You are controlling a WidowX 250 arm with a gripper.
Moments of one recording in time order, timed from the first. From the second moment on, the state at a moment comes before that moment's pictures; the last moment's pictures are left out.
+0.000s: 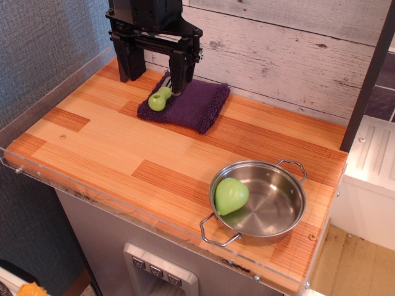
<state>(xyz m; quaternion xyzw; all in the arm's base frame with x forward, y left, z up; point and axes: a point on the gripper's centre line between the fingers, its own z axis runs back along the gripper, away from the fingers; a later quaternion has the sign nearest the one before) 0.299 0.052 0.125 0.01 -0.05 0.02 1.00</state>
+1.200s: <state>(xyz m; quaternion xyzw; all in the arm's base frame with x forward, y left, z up) 0.352 0.084 0.079 -0.01 -0.02 0.08 1.00</state>
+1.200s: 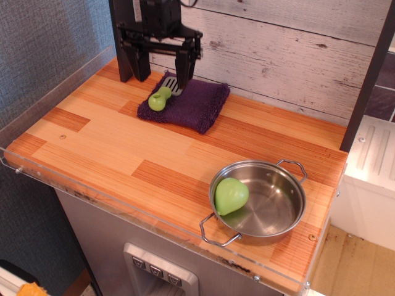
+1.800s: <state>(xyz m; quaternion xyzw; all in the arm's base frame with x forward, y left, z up) 0.361 0.092 0.036 0.02 0.02 0.09 1.00</state>
